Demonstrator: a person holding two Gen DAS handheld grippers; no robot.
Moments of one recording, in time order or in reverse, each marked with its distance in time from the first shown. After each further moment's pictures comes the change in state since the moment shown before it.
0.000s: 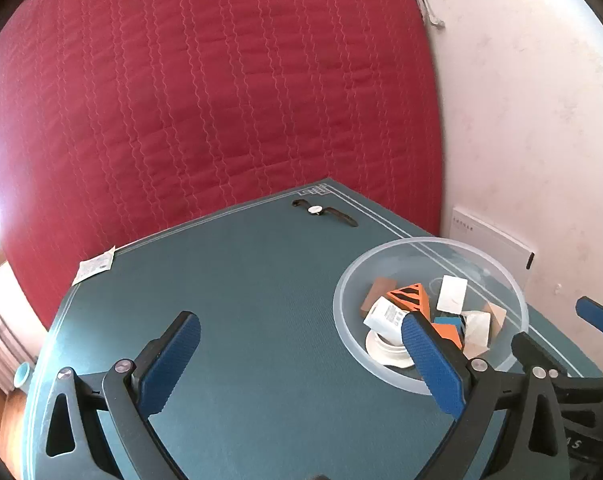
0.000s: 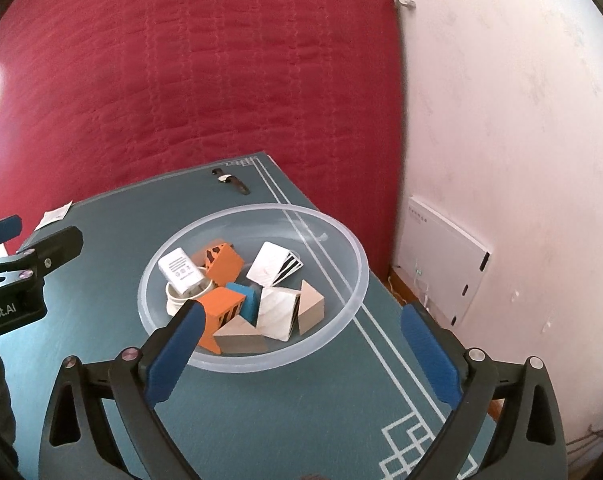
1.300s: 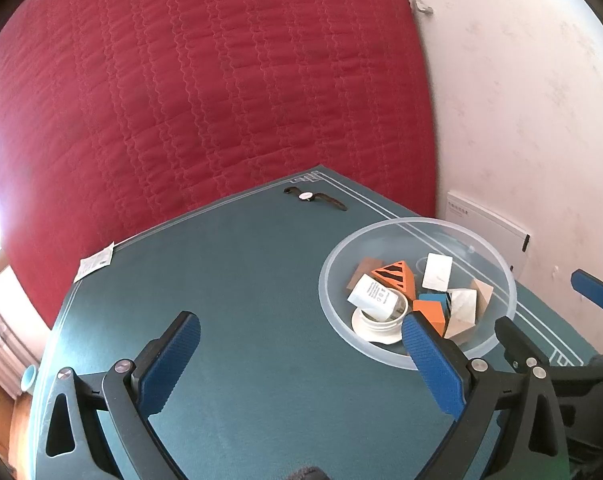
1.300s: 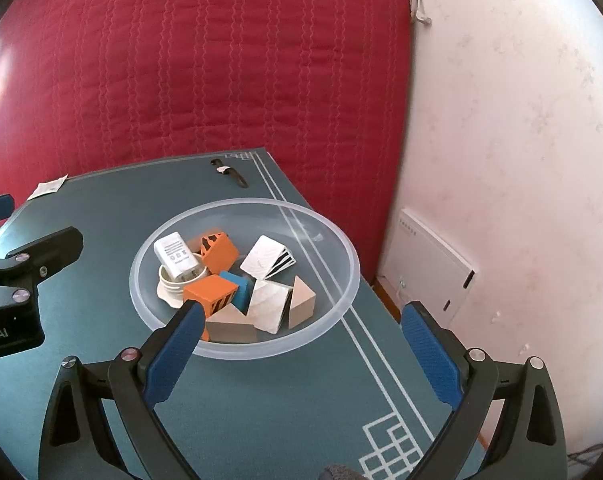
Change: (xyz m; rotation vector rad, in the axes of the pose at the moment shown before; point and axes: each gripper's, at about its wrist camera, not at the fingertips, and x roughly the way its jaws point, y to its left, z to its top) left arm -0.015 -0.017 -0.008 0.037 0.037 0.006; right arm -0.004 0.009 -0.004 -0.100 -0.005 -0.051
